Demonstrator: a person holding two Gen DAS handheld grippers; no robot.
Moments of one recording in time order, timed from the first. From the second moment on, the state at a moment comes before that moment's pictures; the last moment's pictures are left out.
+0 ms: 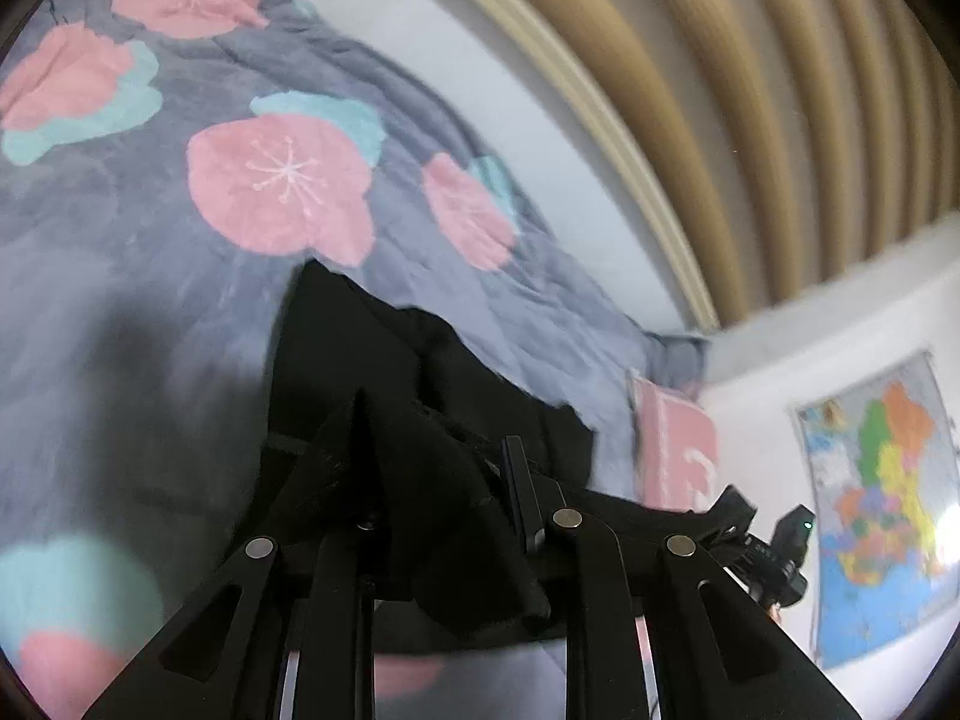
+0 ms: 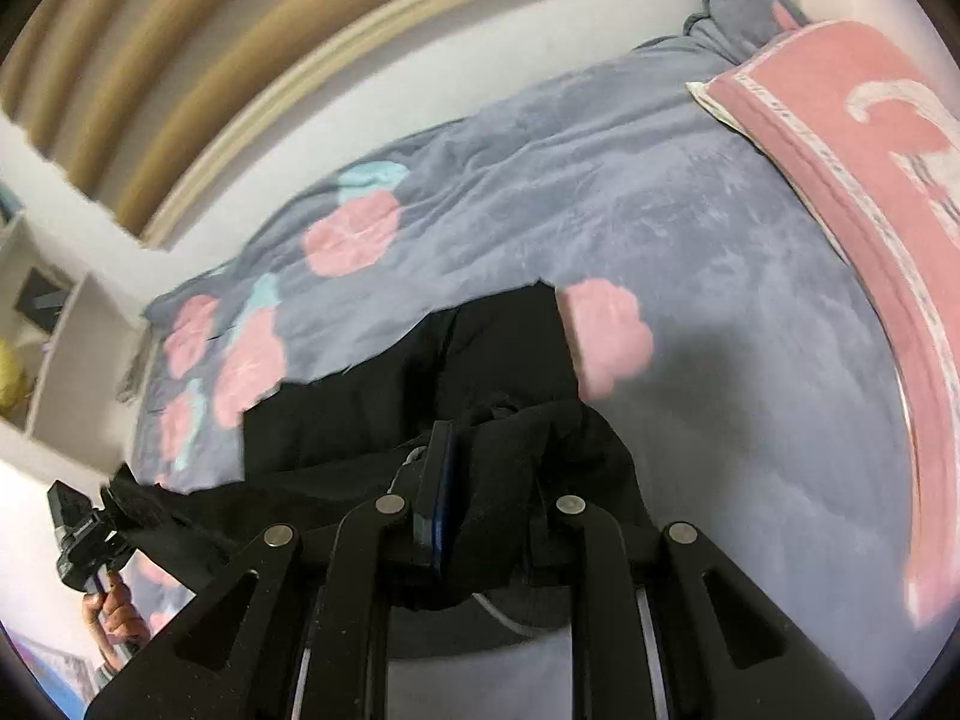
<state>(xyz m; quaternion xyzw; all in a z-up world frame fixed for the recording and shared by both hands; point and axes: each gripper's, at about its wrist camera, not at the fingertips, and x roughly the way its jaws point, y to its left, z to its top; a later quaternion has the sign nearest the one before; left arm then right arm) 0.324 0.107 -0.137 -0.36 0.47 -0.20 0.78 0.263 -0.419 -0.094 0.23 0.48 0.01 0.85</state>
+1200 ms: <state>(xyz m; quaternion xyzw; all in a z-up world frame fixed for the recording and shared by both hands) 0.346 0.161 -0.166 -0.25 0.53 -0.19 0.79 0.343 -0.423 -0.150 0.18 0.53 0.02 0.83</state>
